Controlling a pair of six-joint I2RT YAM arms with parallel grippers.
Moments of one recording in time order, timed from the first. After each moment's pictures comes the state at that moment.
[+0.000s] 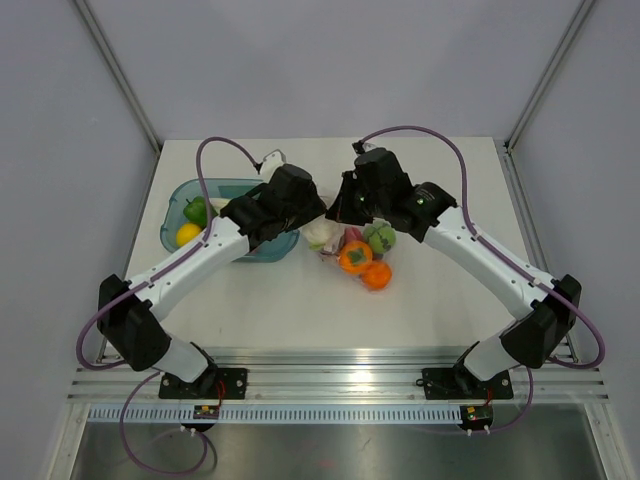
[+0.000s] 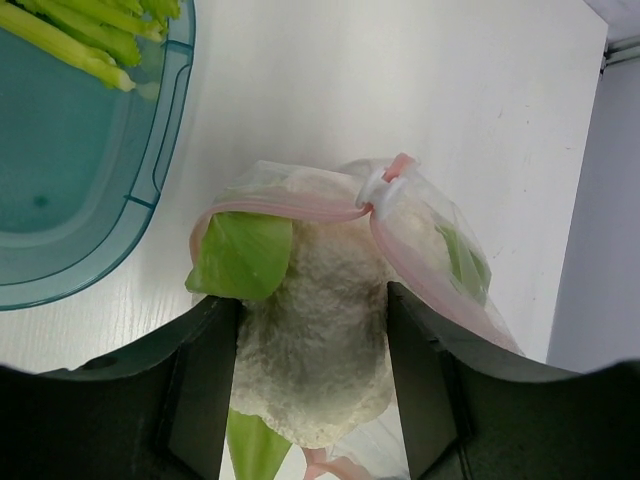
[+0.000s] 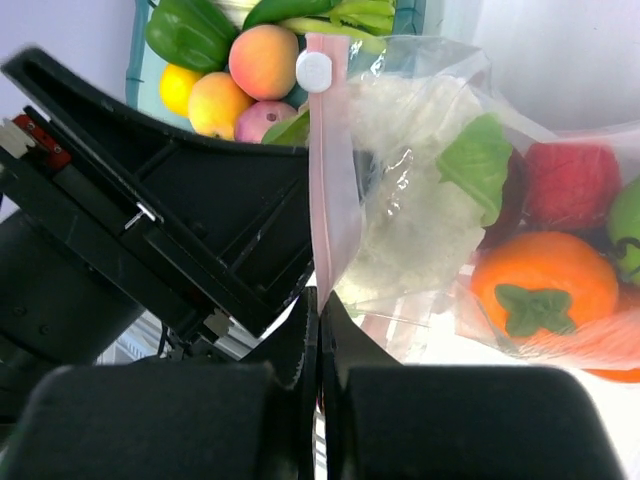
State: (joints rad) left arm -0.71 1.48 1.37 -0.61 -0.34 -1.01; right arm 0.74 1.52 1.55 -0.66 -0.02 0.73
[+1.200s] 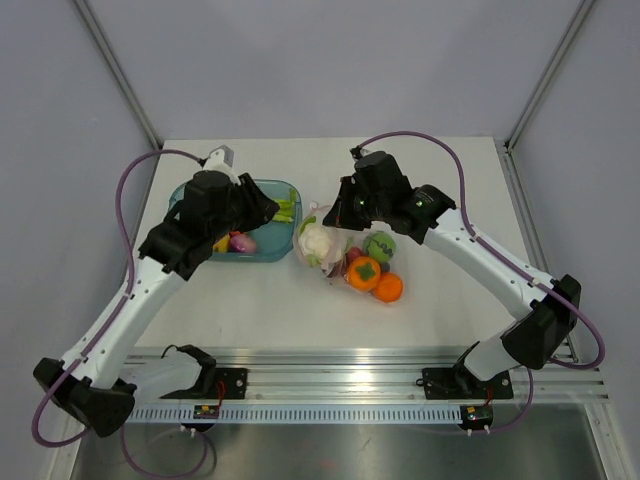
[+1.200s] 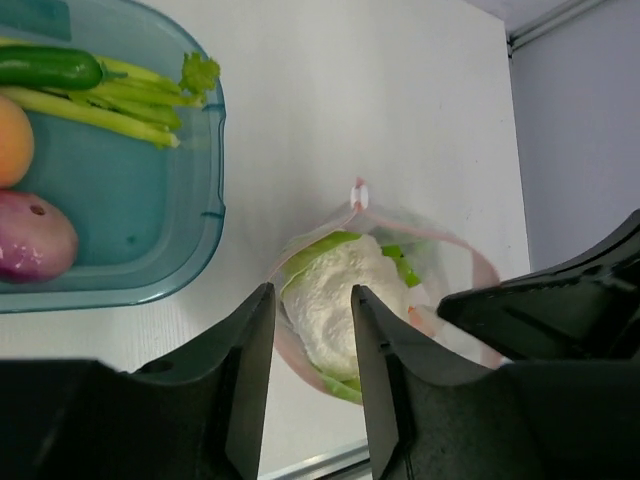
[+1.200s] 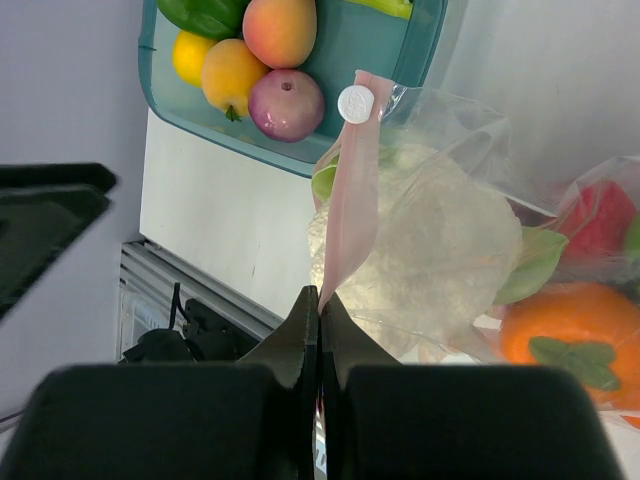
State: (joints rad) left arm -0.52 1.11 1.27 -0.63 -0.08 -0.70; right arm 0.74 1.51 1.52 -0.65 -0.10 0.75
